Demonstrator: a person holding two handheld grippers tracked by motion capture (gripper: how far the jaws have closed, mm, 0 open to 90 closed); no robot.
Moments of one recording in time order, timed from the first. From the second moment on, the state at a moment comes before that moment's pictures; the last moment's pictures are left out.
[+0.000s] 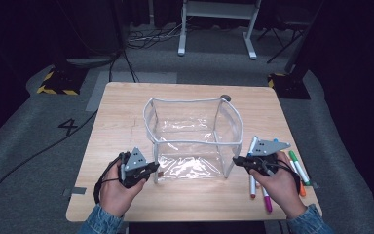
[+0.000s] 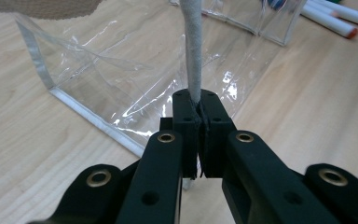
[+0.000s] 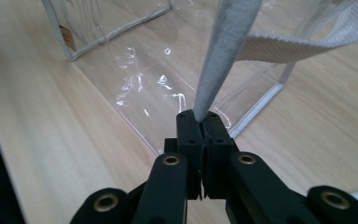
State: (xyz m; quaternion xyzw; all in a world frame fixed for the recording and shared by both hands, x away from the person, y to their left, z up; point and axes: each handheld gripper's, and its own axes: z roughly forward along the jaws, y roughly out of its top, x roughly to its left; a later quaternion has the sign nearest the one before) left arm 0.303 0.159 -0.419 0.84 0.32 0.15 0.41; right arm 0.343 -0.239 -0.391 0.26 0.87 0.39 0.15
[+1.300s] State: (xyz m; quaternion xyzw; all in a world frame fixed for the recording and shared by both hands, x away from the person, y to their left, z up) left arm 0.238 0.120 -0.410 0.87 0.24 0.05 0.42; right arm 0.240 -0.310 -0.387 0.28 0.87 0.40 0.09
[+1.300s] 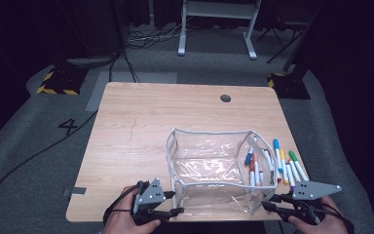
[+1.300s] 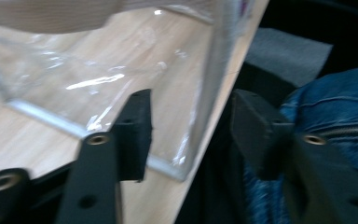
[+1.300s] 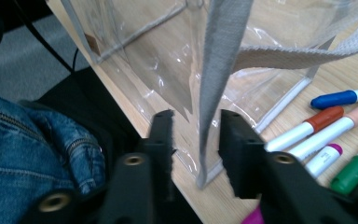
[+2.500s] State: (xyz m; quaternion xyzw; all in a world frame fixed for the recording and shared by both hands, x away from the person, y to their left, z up) left arm 0.348 0.199 -0.469 0.80 0.42 0.17 0.39; right arm 0.273 -0.396 -0.379 0.42 0.81 0.37 0.18
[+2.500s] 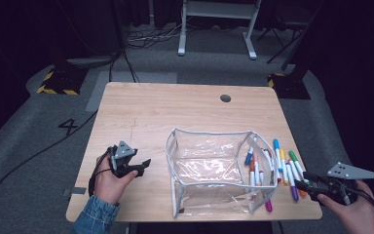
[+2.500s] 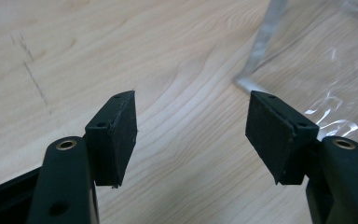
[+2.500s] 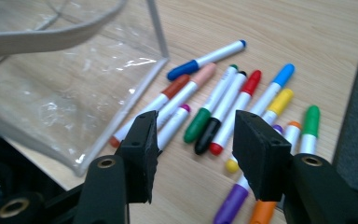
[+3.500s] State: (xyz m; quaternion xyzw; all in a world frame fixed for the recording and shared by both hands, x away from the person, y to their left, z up) left arm 0.354 0.188 -0.509 0.82 0.41 0.16 0.35; right arm 0.379 -0.445 -0.453 0.56 0.79 0.20 0.16
